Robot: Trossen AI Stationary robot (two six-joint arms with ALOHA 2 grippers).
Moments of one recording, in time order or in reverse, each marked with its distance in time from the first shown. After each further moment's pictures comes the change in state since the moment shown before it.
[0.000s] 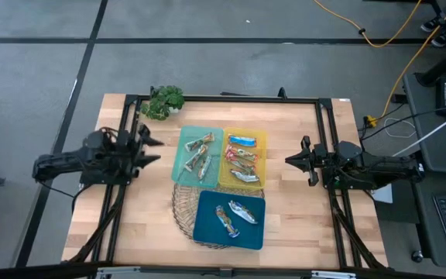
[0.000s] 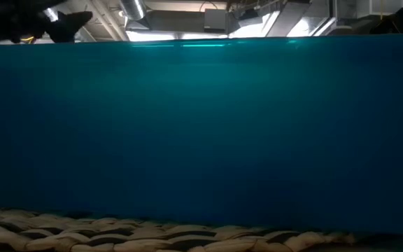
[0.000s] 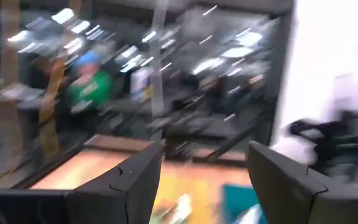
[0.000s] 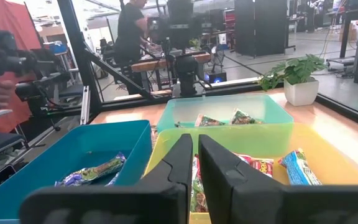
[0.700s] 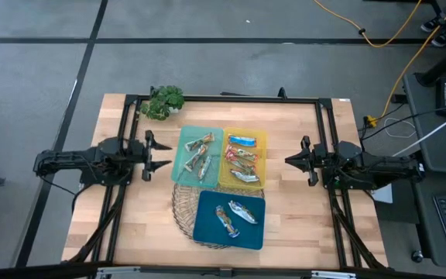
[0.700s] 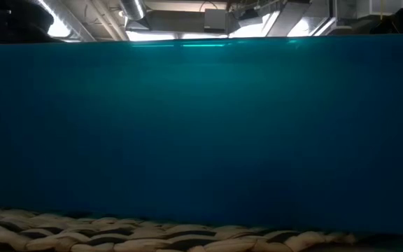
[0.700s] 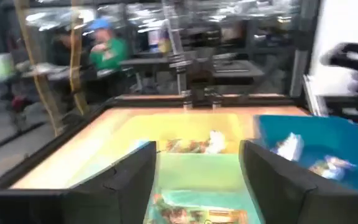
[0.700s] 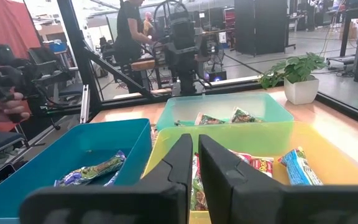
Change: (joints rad) left arm -0.080 0.000 -0.159 -0.028 -0.151 0.187; right arm 0.000 0.007 0.000 0.000 0.000 0.001
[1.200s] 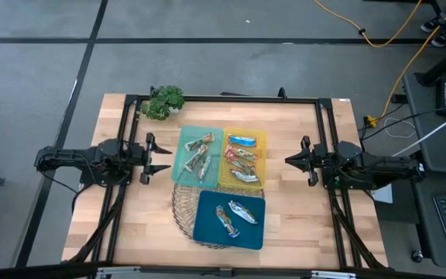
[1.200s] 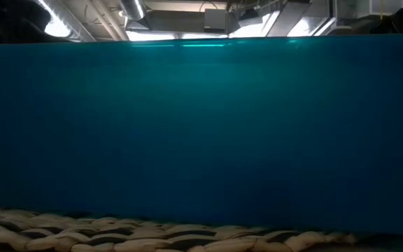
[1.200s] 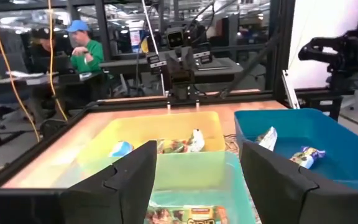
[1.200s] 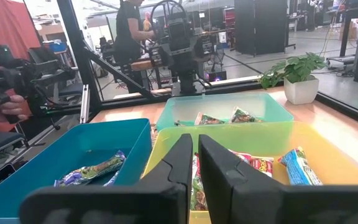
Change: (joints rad) left arm -0.078 0.004 0.000 0.000 0.009 0.051; right arm 0.000 0.000 0.000 0.000 0.000 -0.001
